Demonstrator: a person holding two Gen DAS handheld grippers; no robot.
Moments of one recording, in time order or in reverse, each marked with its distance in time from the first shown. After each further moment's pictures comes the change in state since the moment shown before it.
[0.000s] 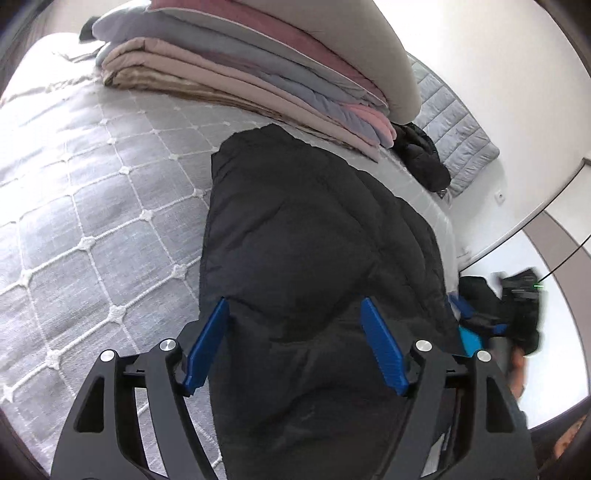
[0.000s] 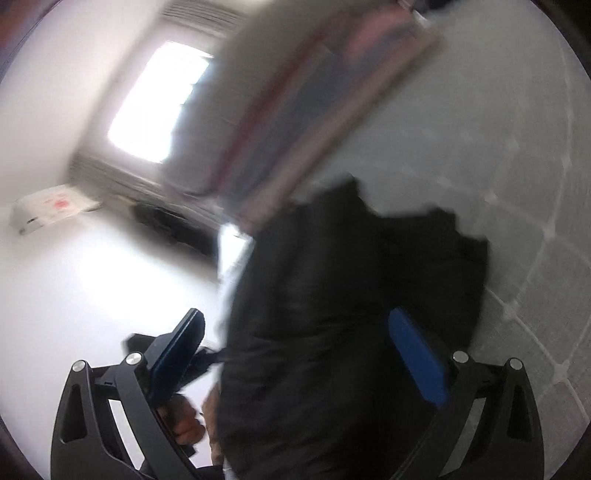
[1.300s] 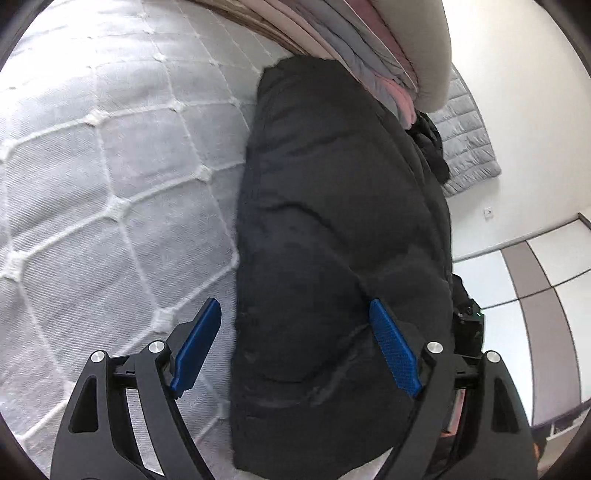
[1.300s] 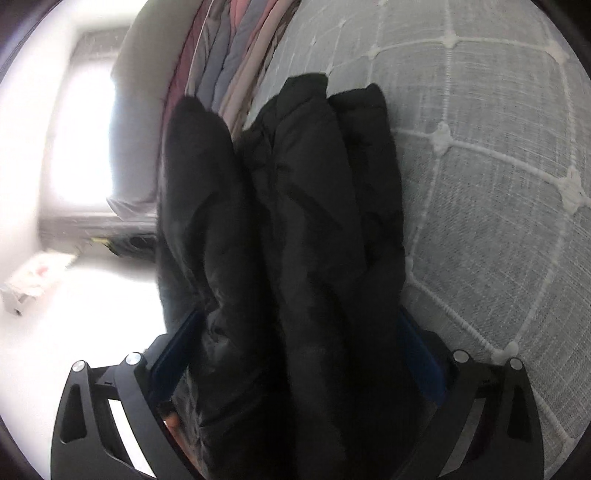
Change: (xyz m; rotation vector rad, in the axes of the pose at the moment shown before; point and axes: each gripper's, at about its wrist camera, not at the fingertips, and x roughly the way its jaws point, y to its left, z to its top) left arm -0.005 0.058 -0.045 -0.242 0.195 -0.147; right arm 0.058 -0.061 -0.052 0.379 0.140 -0.118
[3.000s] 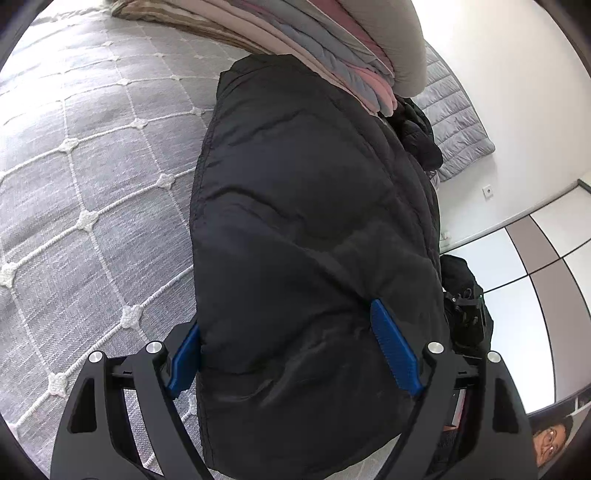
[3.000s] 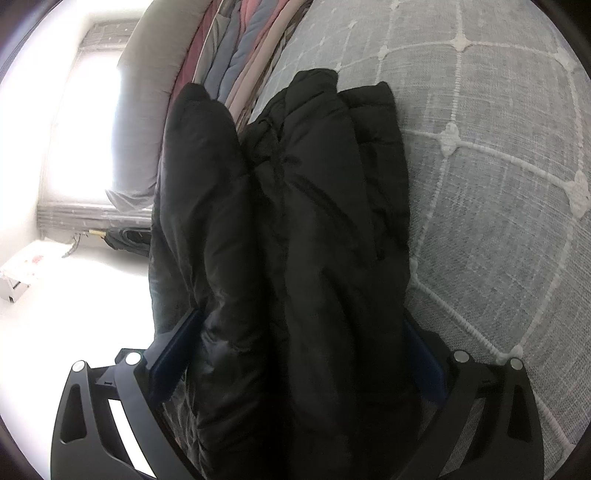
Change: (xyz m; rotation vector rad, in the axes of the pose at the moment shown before) left arm 0.007 -0.044 -0.009 0.112 -0.028 0.038; right arm -0.003 -0.005 -0.007 -0.048 -0.006 0.002
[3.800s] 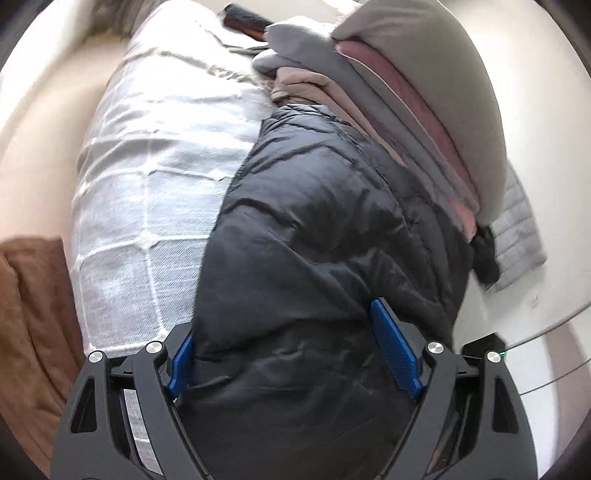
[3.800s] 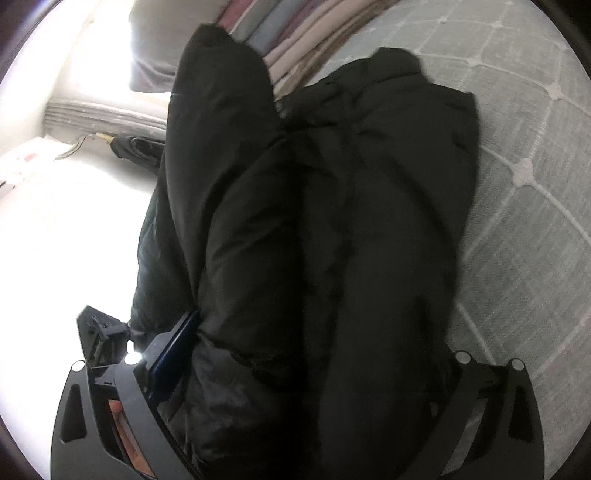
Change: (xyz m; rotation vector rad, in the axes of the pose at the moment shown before) left arm -0.142 0.149 0.049 -0.274 -0.325 0.199; right arm 0.208 0.146 -0.012 -0.259 0.189 -0.012
